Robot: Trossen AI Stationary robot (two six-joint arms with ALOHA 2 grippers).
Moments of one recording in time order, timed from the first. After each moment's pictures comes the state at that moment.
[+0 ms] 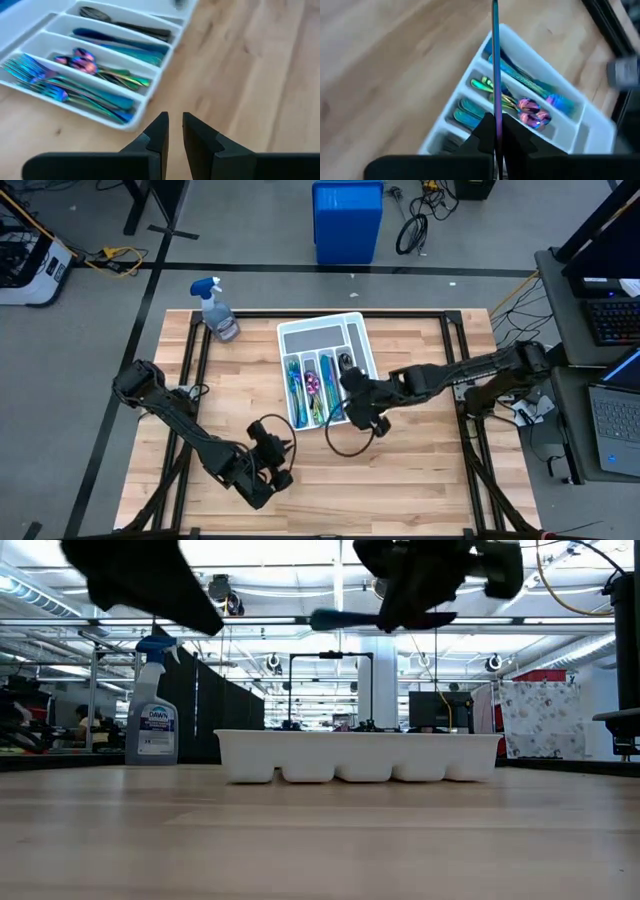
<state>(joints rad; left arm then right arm) -0.68 1.68 1.09 -0.58 -0.87 -1.02 0.17 1.52 1.23 -0.63 0.13 -0.67</state>
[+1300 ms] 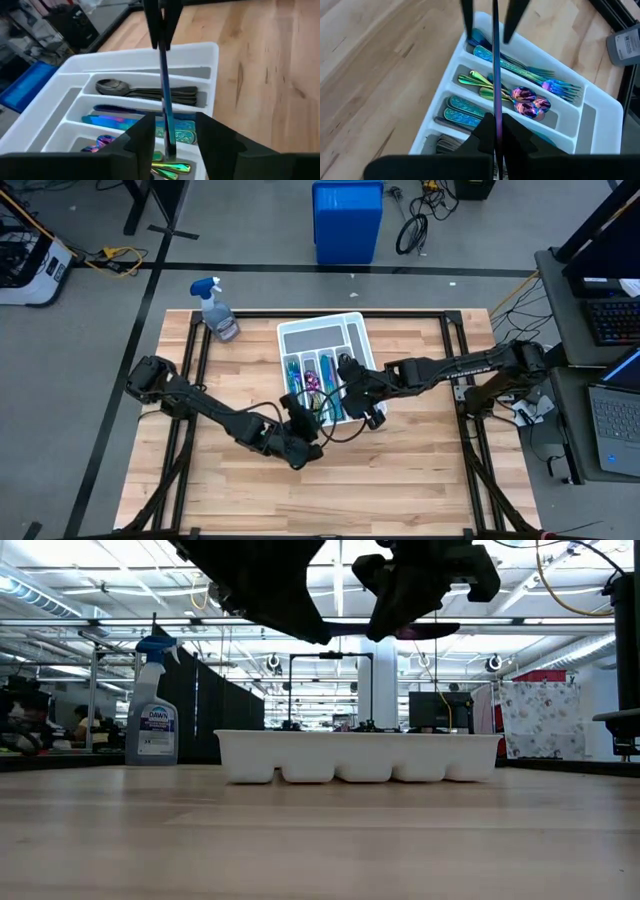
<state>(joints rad) -0.40 1.74 1.13 -0.19 -0.83 -0.31 0.09 1.54 1.23 -0.60 0.10 -0.59</state>
